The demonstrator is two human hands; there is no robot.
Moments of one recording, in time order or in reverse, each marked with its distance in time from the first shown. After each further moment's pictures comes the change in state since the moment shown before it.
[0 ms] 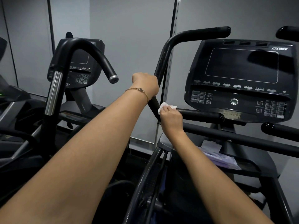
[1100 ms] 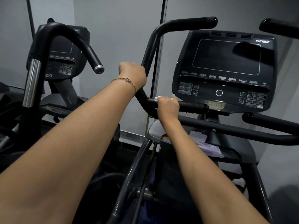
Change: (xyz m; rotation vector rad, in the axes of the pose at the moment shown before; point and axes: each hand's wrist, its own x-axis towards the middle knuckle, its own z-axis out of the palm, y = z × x) left_hand -0.002 0.010 0.001 0.064 0.009 -0.003; right_hand 0.000 0.029 -0.005 0.255 -0.033 0.169
